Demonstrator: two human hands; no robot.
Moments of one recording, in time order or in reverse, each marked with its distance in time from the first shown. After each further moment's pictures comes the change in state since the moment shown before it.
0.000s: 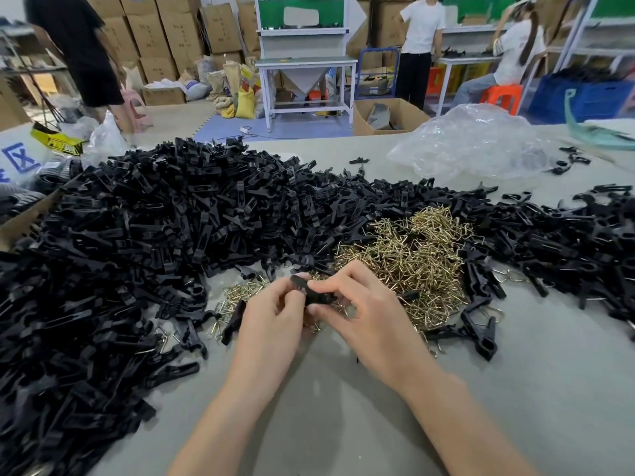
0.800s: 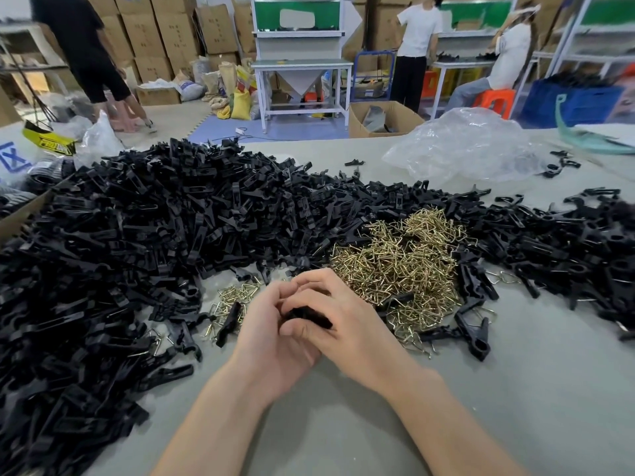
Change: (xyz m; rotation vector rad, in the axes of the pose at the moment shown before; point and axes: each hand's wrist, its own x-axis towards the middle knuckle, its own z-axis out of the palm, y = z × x) left_hand 0.008 0.010 0.005 -0.929 -0.340 -0.549; right_hand 0.003 -0.005 0.009 0.038 -0.227 -0.009
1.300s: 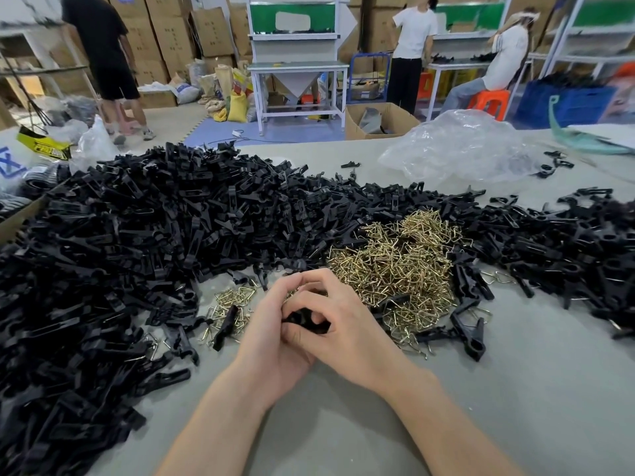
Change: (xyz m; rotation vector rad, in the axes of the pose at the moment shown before) left_hand 0.006 -0.004 0.005 0.062 0.020 0.059; right_hand 0.002 0.000 0.001 0.005 0.034 0.005
